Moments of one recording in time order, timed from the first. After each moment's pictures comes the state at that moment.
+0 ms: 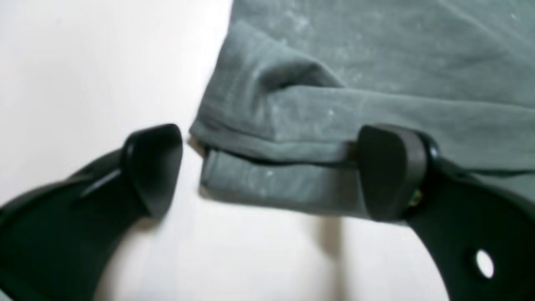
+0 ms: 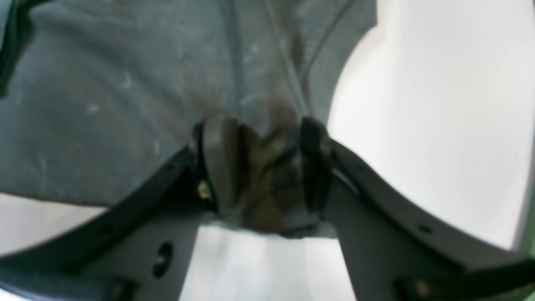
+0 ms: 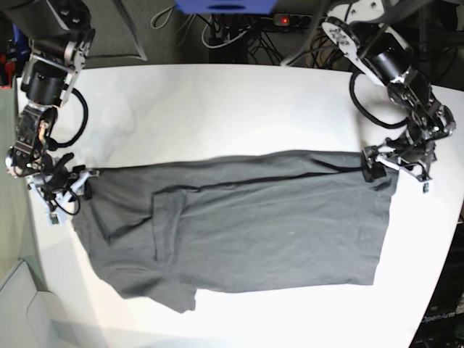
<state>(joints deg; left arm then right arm) -13.0 -3.6 -49.3 71.2 -1.5 -40.3 44.4 17.0 16.0 25.9 58.8 -1.2 39.9 -33.3</state>
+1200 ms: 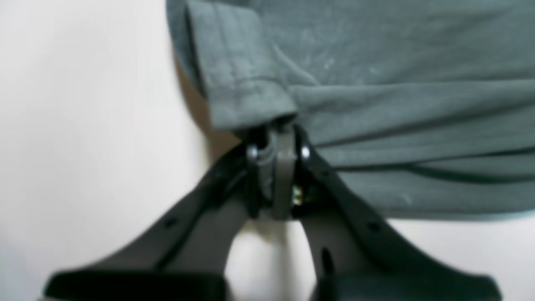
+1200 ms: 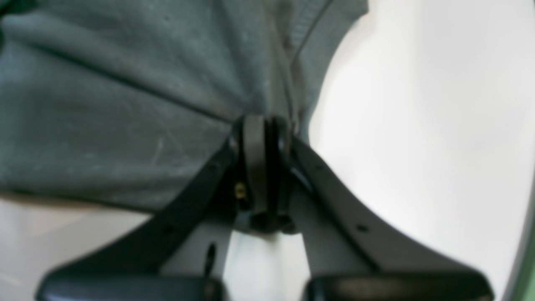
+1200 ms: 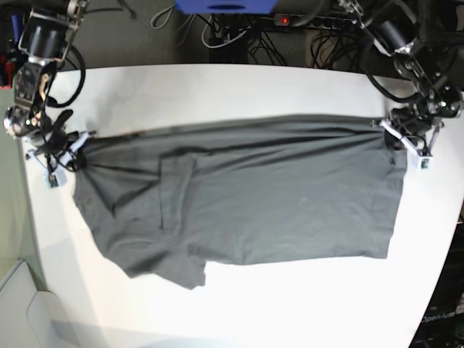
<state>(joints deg) -1.4 -6.6 -44.7 81.7 -4.1 -41.3 53.1 -0.2 16.0 25.7 73.2 1.6 40.6 -30.7</state>
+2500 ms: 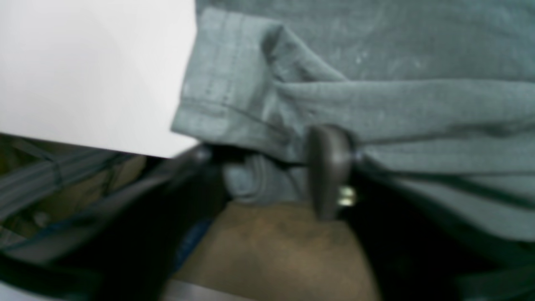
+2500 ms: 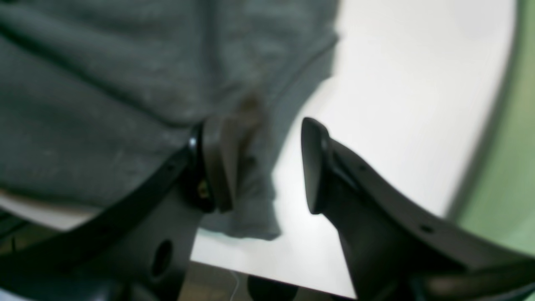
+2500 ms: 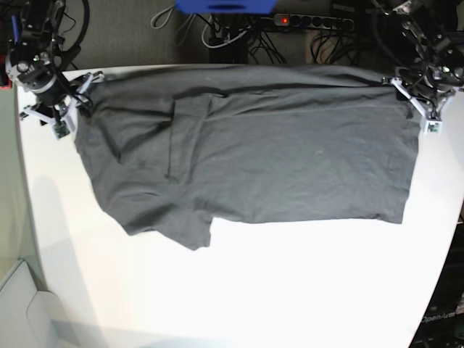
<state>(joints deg) 10.7 -5.0 -44.8 97.5 -1.4 -40.5 62.1 -22.2 11.6 27.1 102.9 -1.0 40.2 -35.0</state>
